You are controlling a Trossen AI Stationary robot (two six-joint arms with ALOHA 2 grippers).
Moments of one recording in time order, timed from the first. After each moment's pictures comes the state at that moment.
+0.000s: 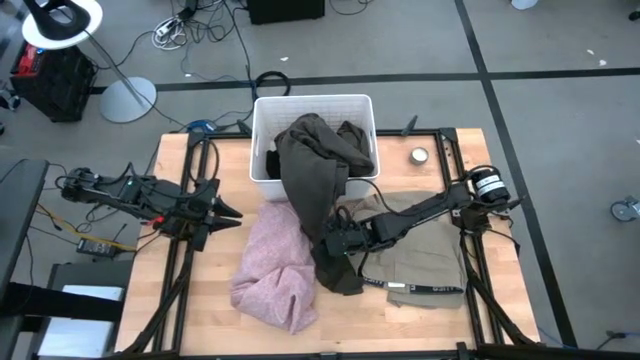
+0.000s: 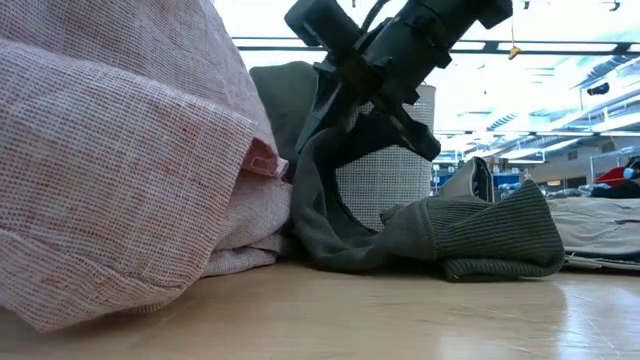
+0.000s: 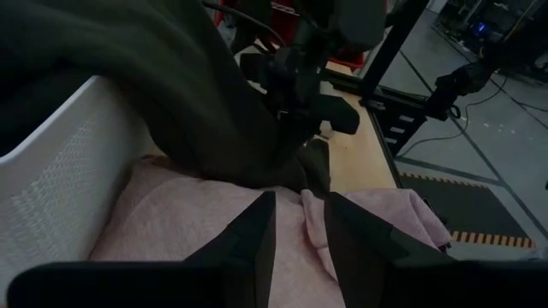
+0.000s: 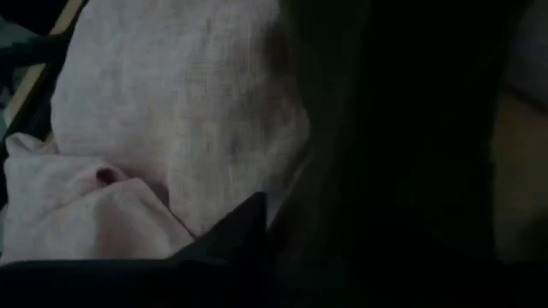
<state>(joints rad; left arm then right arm) -0.28 0.47 0.67 -0.54 -0.16 -0.40 0.26 1.85 1.22 -0.21 0.31 1.12</state>
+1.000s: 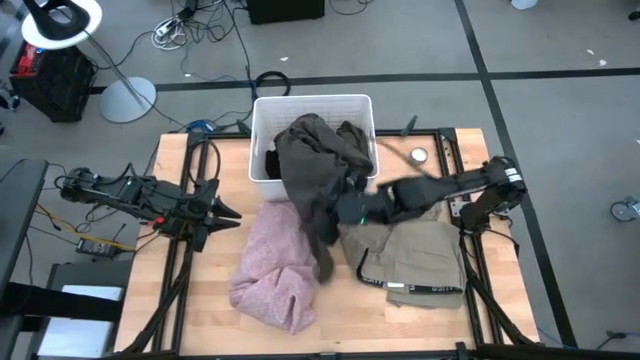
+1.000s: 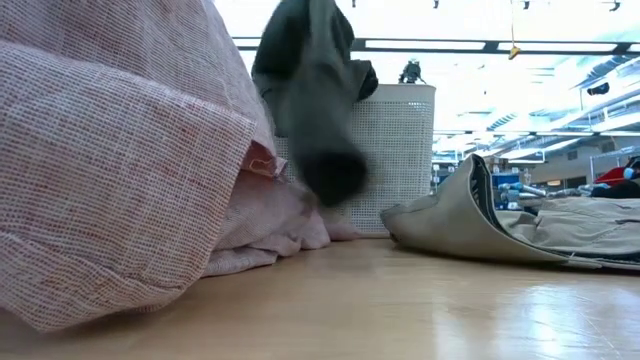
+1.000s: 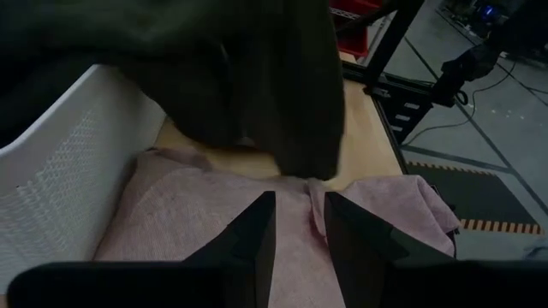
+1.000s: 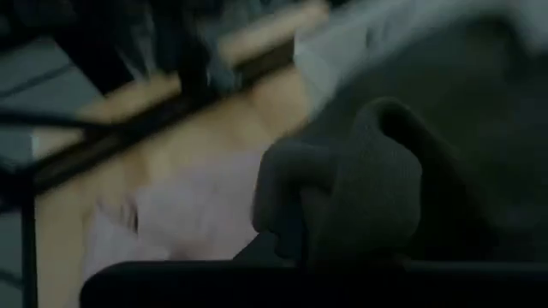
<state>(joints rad) -0.28 0.47 0.67 -0.58 -0.16 -0.38 0.23 1.70 1.78 -0.74 0.55 0.57</state>
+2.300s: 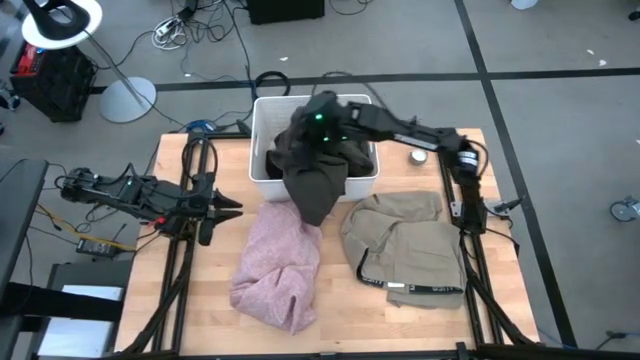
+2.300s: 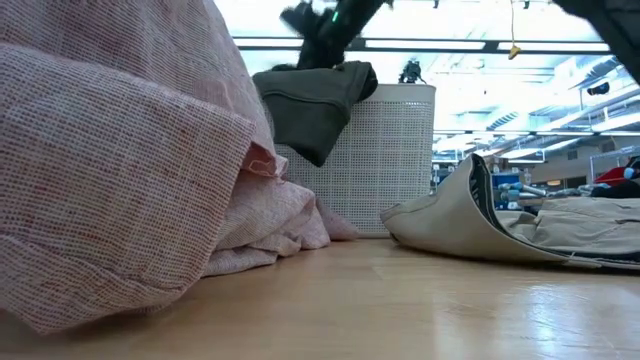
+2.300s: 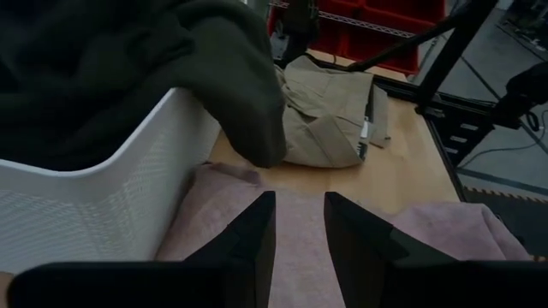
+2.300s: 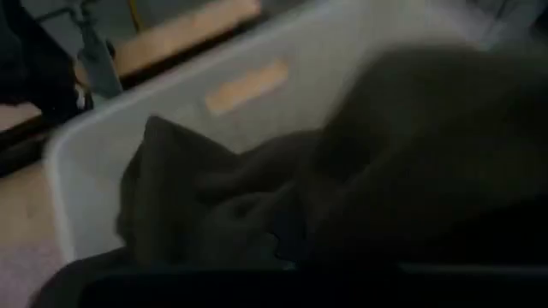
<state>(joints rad) -0.28 0.47 0.67 -0.57 -0.32 -0.37 -0.32 2.02 2.08 -0.78 0.08 0.23</state>
